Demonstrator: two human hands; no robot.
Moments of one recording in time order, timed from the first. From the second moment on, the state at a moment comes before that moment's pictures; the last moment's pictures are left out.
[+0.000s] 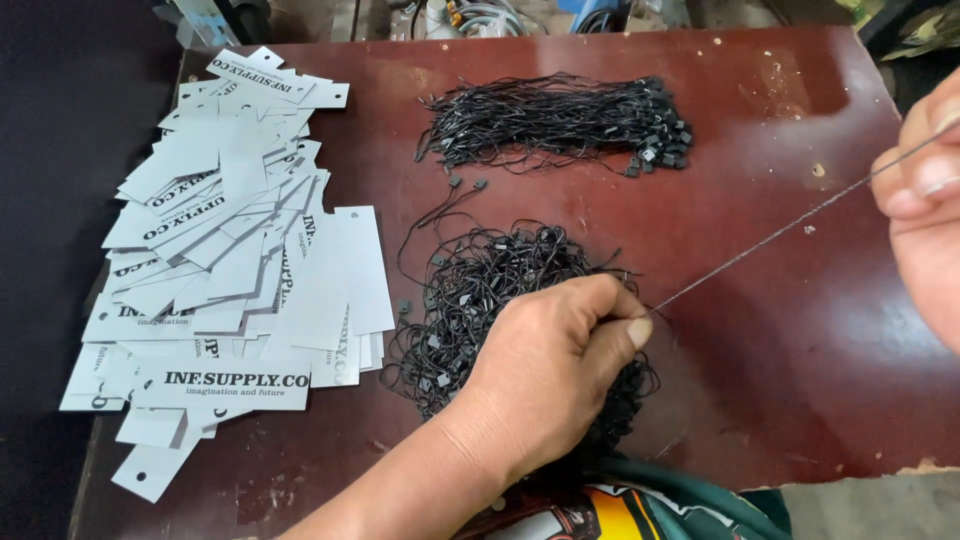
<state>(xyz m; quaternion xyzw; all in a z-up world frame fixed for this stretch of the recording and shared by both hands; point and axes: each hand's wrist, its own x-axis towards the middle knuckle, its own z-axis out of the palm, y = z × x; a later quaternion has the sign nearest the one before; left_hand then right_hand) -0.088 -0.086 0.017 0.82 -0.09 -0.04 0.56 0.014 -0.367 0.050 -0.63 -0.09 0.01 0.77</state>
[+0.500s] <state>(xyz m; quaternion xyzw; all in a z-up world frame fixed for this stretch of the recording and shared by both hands) -0.014 -0.003 0.000 0.84 0.23 0.02 0.49 0.060 -0.298 -0.027 -0.80 0.04 -0.05 0.60</state>
